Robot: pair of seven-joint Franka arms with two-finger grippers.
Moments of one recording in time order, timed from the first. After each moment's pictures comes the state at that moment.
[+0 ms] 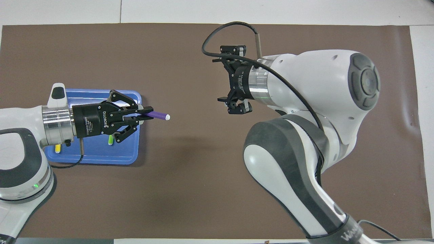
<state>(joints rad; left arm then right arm) -0.09 -0.14 -0.07 -2.21 -1.16 2.04 -0.62 0.39 0.16 0.07 -1.68 0.44 2.29 1.56</state>
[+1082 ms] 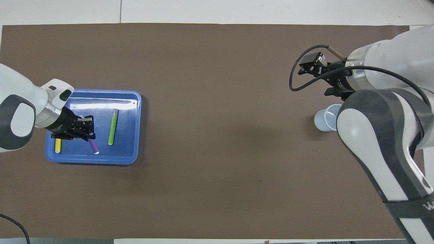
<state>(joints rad) 0.03 0.26 -0.07 -1.95 0.08 1.83 -0.18 0.01 0.07 0.06 -1.75 0.07 1.96 0.42</state>
